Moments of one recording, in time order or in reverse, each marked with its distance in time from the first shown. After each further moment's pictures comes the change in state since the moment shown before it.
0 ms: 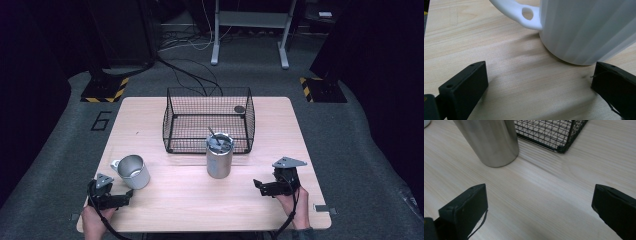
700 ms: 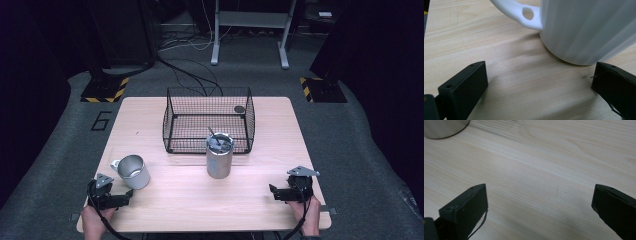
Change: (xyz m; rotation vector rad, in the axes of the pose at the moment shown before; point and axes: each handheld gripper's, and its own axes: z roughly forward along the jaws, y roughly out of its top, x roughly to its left) left arm 0.000 0.000 0.000 0.000 0.000 -0.003; right arm -0.039 -0.052 0.003 0.041 -0.149 0.082
